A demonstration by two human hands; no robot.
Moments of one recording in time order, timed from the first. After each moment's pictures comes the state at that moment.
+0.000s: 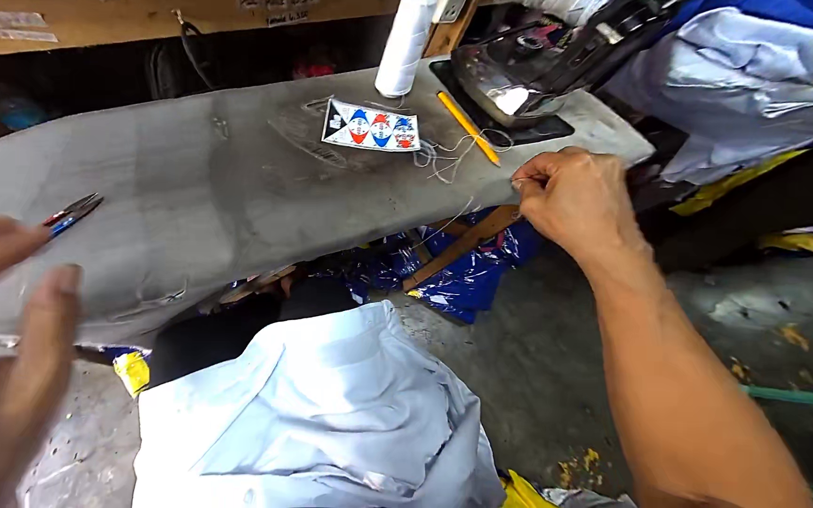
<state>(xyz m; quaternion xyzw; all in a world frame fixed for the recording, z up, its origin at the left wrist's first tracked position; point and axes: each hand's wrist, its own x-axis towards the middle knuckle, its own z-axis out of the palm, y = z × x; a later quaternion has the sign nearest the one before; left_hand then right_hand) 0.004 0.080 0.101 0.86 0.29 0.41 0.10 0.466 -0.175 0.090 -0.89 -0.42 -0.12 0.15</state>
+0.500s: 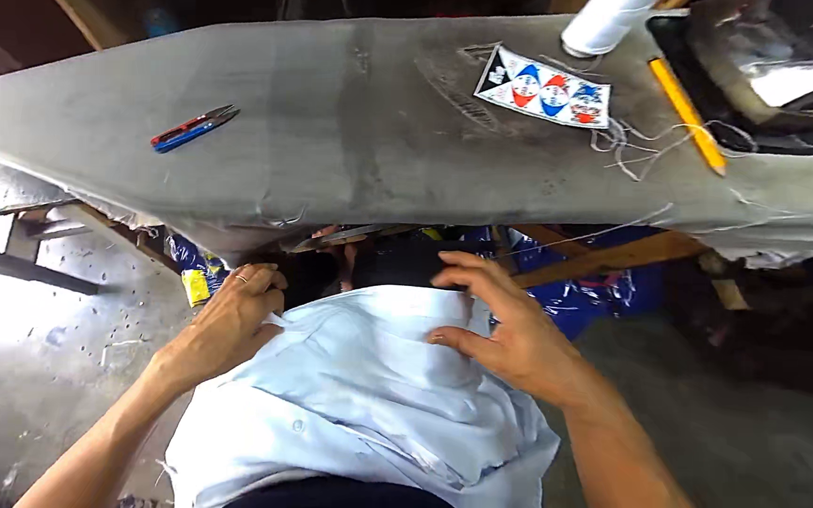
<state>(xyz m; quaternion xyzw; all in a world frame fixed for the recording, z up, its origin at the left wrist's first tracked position) -0.027 0.060 -0.014 0.95 0.21 0.02 0.25 0.303 -0.145 -0.004 -0.68 -0.63 0.20 0.30</state>
